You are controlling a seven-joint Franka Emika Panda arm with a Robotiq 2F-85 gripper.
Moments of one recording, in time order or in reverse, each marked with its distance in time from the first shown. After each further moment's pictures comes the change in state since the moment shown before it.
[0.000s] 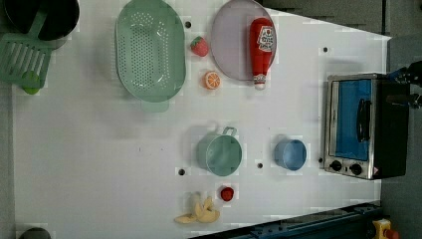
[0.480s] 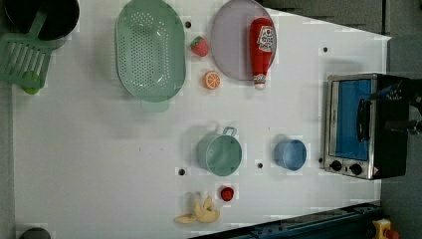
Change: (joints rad) arm -0.055 -0.067 0.045 -0.114 0.021 0.016 -0.002
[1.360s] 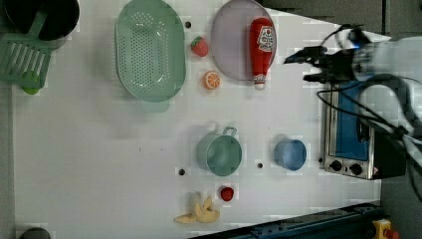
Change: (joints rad) arm 0.021 0.481 0.049 -0.001 0.011 0.528 -0.315
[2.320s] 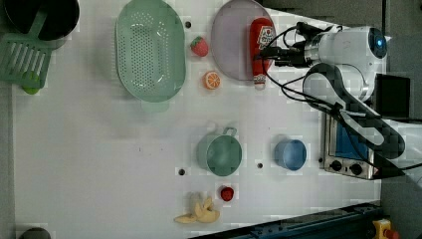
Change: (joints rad) arm 0.020 0.323 -0.006 0.182 -0.115 0.142 -0.233
